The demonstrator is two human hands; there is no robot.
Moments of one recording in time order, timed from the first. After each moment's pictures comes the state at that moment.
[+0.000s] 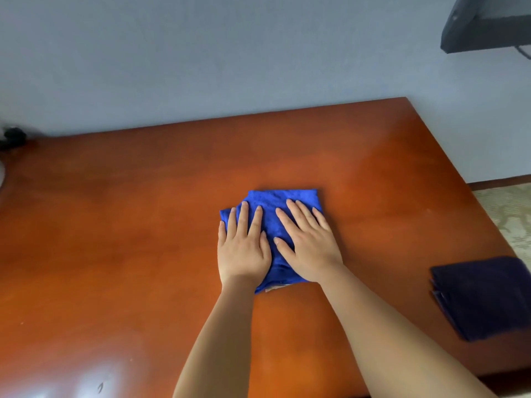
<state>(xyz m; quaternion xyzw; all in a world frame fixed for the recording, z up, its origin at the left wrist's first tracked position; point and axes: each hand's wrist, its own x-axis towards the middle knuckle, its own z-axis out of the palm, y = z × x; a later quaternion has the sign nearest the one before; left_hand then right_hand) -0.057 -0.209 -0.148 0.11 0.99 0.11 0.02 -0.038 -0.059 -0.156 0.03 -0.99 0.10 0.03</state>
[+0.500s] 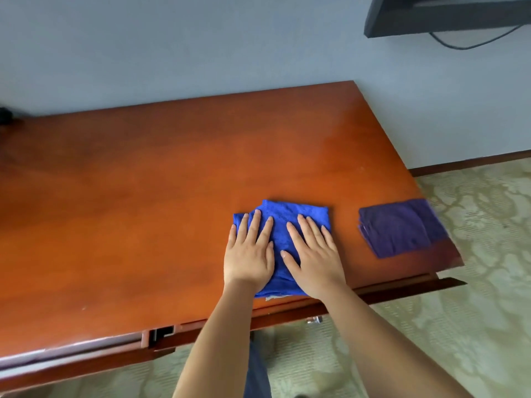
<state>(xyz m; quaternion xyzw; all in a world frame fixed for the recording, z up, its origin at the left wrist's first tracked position) 0.082 -0.162 -0.141 0.21 0.97 0.08 0.07 0.131 -0.012 -0.156 -0.04 -1.00 0.08 -0.01</state>
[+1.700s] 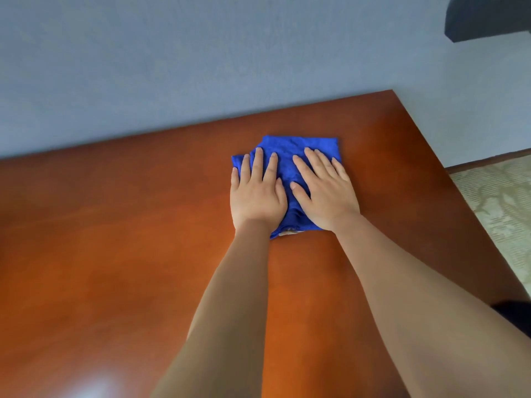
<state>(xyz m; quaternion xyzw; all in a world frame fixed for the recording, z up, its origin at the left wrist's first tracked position) -0.217 -0.072 -0.149 0.18 0.98 0.11 0.03 -0.178 0.068 -0.150 -0.05 -1.00 0.05 0.02</state>
